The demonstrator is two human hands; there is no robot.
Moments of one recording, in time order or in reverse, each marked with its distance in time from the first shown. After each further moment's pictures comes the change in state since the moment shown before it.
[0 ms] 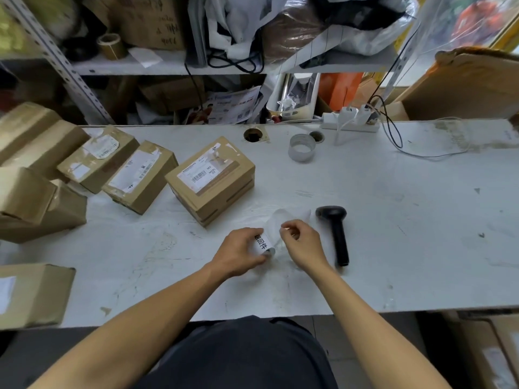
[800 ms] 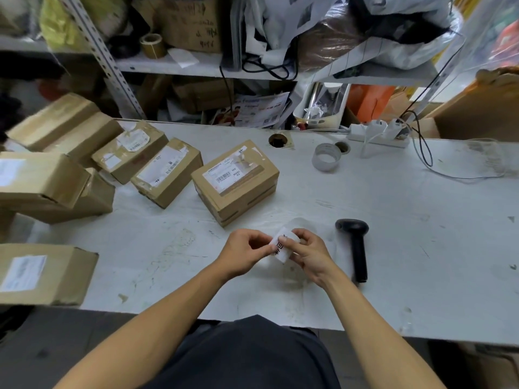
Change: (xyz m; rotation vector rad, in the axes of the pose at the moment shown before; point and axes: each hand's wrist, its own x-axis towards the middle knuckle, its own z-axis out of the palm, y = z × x) left_hand -0.020 0.002 -0.033 -0.528 0.019 -0.149; right_hand 0.006 -0.010 0.017 0.578 -0.328 0.233
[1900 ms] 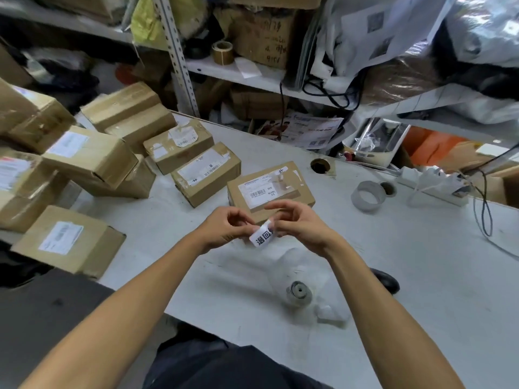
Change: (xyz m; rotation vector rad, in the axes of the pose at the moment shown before) left_hand 0.020 0.016 -0.106 -0.192 0.215 -0.182; right_hand 0.060 -0.118 0.081 -0.407 -0.581 -0.157
